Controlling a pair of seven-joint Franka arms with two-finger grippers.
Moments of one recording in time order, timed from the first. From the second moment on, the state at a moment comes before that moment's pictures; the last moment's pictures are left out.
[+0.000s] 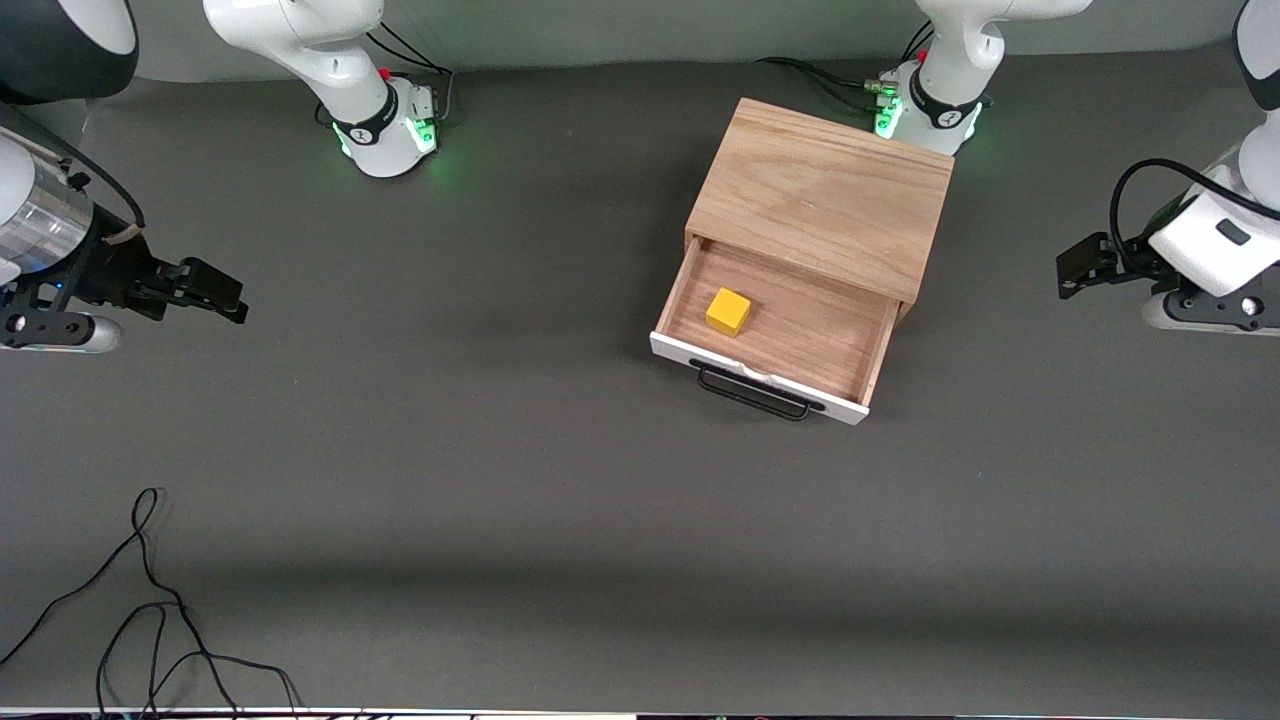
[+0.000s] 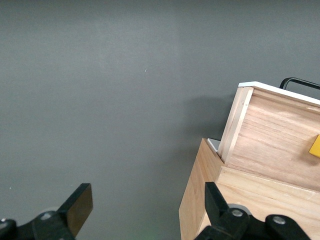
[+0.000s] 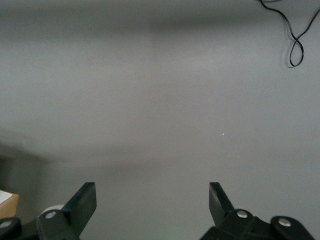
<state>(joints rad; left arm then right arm) -0.08 0.00 0.00 -1.65 0.02 1.60 0.02 0.12 0.03 -0.04 -1.58 0.02 1.60 0.17</state>
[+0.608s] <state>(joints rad) -0.08 0.00 0.00 -1.65 0.02 1.60 0.02 0.12 -0.04 -0.06 -1.76 0.02 1.71 0.16</state>
